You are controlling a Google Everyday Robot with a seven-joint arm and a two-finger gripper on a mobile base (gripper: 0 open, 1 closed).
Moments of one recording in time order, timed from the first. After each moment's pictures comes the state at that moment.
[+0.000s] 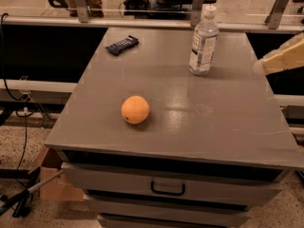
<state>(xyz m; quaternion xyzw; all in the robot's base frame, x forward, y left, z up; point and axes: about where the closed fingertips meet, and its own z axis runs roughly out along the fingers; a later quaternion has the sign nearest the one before) 0.529 -0.264 1.023 -0.38 0.78 0.05 0.49</state>
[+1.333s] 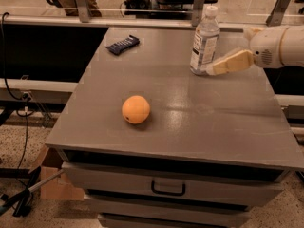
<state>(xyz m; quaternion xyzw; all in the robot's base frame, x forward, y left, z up) 0.634 -0.209 0.940 -0.37 0.75 0.14 0.52</state>
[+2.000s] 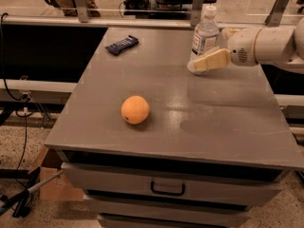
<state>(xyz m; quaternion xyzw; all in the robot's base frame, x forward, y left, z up) 0.664 -0.161 0.928 -0.38 0.74 0.18 0.53</state>
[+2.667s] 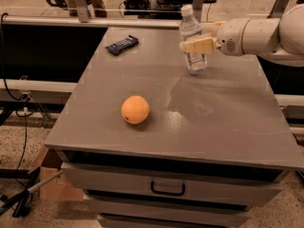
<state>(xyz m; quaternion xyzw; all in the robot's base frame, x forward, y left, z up) 0.699 -0.137 0.944 -0.38 0.71 0.20 0.56</state>
